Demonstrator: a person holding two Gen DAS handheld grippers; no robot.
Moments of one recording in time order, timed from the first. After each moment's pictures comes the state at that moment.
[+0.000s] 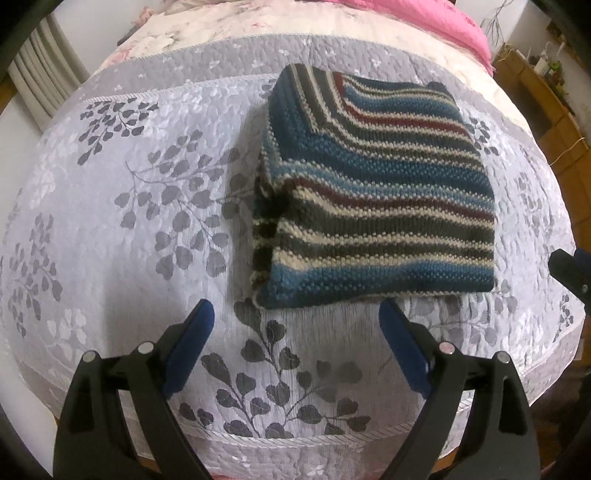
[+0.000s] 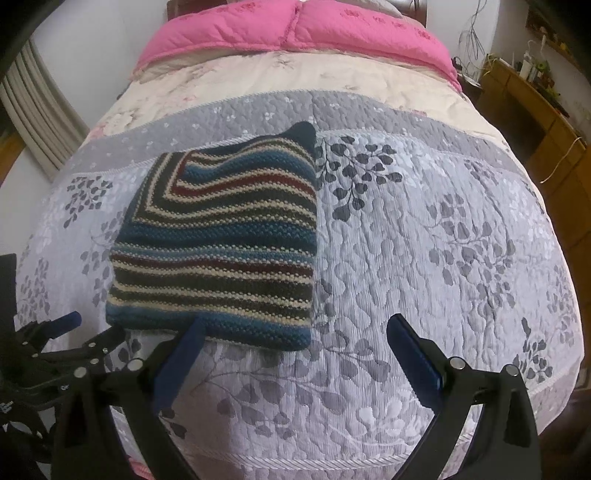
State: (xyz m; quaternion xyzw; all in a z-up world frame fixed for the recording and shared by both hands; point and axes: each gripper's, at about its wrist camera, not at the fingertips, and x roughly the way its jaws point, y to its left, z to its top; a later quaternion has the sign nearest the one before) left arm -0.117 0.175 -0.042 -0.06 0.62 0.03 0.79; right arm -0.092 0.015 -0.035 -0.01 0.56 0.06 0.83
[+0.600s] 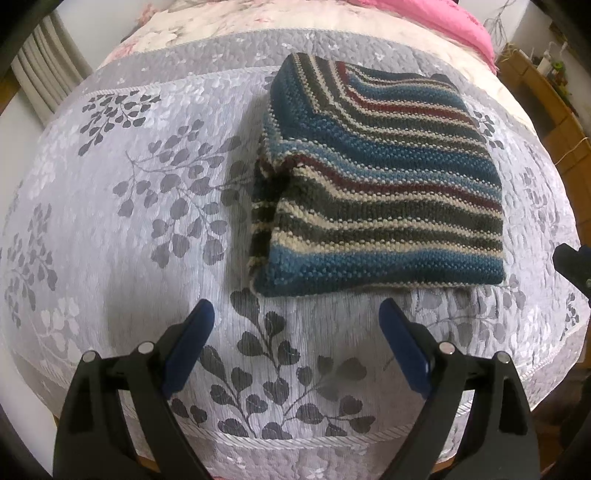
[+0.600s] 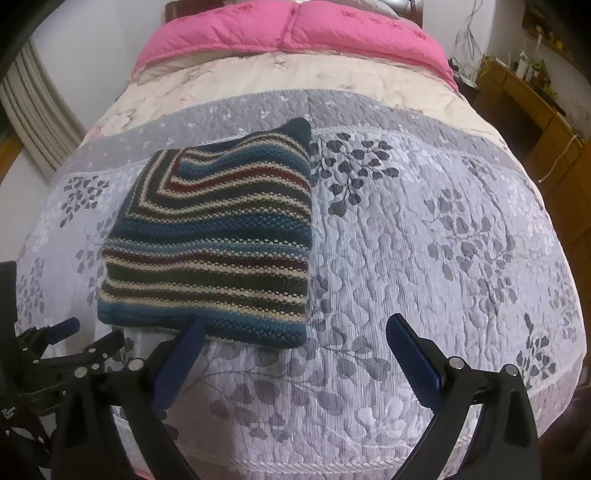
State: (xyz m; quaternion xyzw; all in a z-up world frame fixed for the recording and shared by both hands) left arm -0.125 0.173 -0.053 -0.06 0.61 0.04 0.79; right arm -0.097 0.009 -0.044 0.00 0.55 0.05 0.83
